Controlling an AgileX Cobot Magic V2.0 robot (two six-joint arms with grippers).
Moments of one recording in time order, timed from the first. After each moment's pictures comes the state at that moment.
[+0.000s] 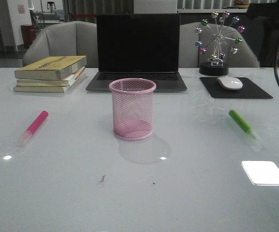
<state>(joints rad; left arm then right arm) -0.04 0.72 -0.60 -0.35 0.19 0.20 0.01 1.84 -1.61 0.15 1.07 -0.06</state>
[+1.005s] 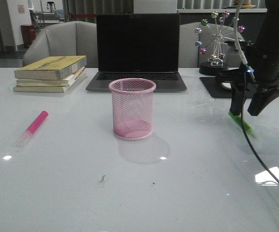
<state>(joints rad) -0.04 0.72 -0.60 -0.41 0.19 0.20 0.04 2.15 -1.68 0.14 0.91 -0.06</state>
